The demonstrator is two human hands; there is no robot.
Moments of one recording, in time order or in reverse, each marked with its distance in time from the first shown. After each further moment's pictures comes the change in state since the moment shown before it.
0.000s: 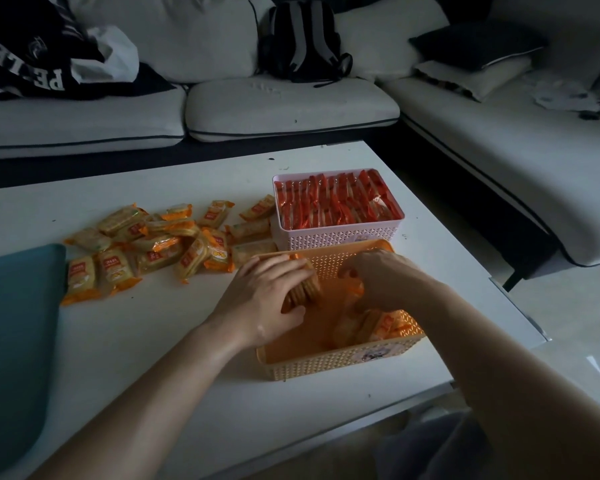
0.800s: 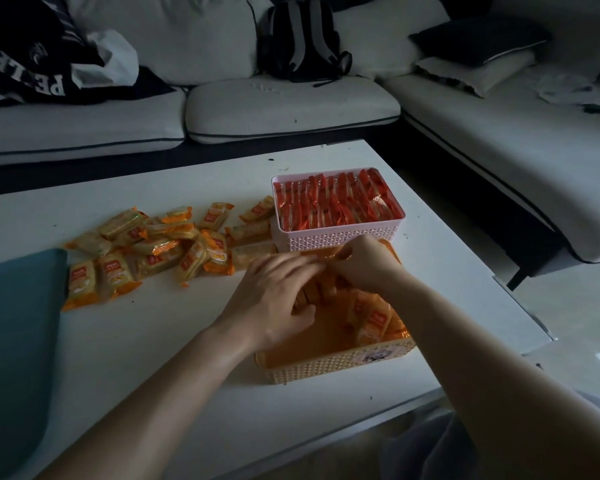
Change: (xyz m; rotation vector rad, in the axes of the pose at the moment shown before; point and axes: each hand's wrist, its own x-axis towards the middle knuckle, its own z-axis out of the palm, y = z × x) left_hand 0.005 0.017 -0.004 0.002 0.091 0.054; right_hand 0.026 -0.019 0.001 0.660 0.147 0.351
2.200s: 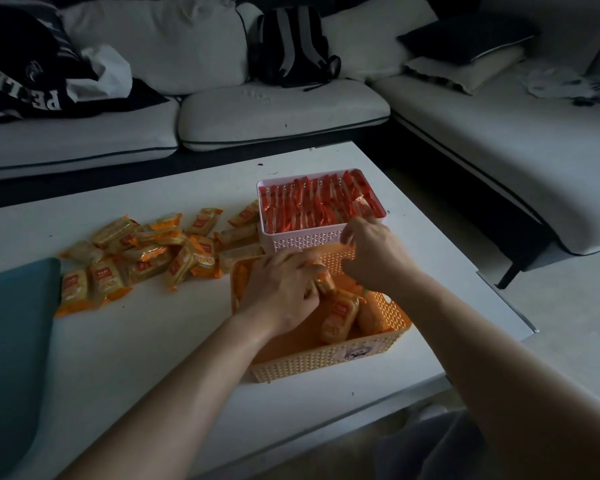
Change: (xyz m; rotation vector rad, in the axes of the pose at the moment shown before) left_hand 0.036 0.031 0.019 0.094 0.022 -0.074; right_hand -0.019 0.021 -0.035 -0.271 0.210 -0.221
